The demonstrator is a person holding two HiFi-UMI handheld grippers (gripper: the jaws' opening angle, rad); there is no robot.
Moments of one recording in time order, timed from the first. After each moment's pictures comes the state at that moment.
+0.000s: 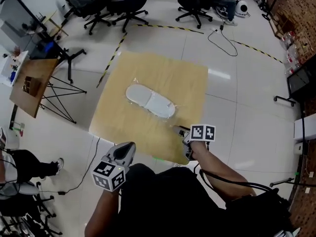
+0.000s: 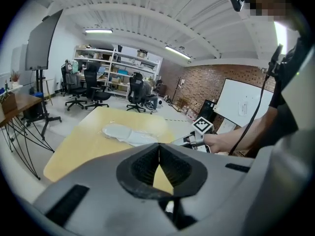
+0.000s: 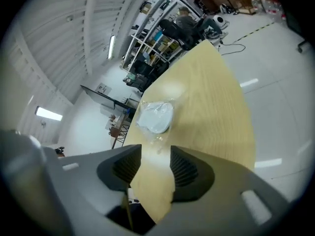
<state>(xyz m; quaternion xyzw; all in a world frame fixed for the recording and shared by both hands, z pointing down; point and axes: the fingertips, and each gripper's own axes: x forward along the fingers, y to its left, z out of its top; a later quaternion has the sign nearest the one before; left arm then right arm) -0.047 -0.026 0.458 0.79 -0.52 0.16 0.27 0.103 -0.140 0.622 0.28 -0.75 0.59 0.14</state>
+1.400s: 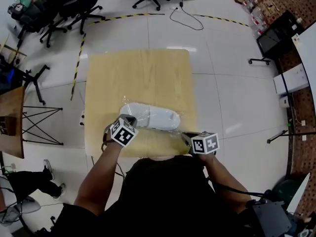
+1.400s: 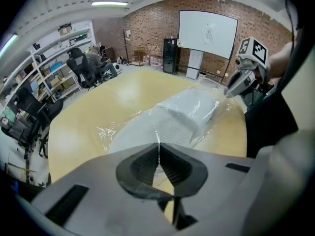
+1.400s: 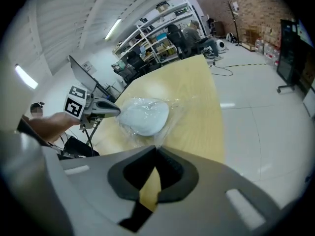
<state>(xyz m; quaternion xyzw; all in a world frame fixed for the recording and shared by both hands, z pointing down) -0.076 -0.158 0.653 0.82 -0.24 0.49 0.15 0.134 -0.068 0.636 0.40 -0.74 0.48 0.27</state>
